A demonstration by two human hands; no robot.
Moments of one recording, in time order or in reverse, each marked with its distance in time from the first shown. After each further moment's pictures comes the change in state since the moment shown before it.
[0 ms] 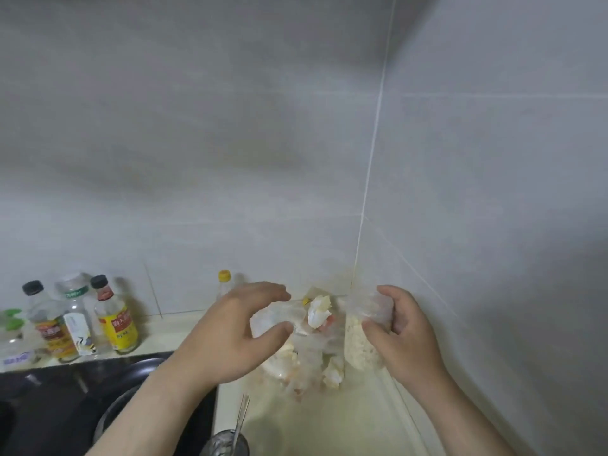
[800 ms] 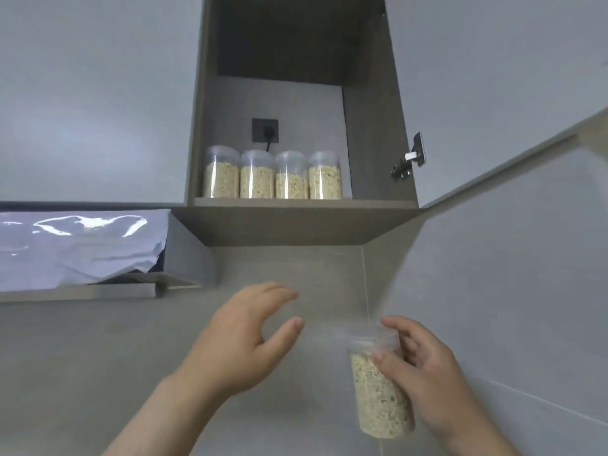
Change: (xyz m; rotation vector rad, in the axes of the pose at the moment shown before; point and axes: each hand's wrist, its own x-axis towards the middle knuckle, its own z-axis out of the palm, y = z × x) left_hand 0.110 0.183 -0.215 0.443 0.560 0.526; right_hand 0.057 -0.281 -0.054 0.274 -0.032 -0.619
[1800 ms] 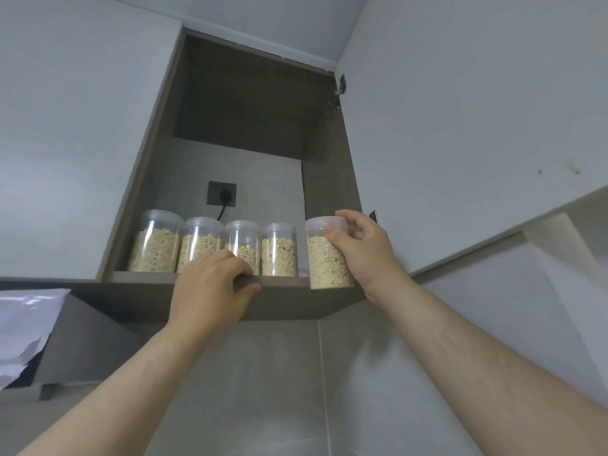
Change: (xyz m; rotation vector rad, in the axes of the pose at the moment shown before) left_hand 0.178 -0.039 0.013 0.235 0.458 0.038; right_hand 0.216 -0.145 -0.010 -0.164 0.198 -0.443
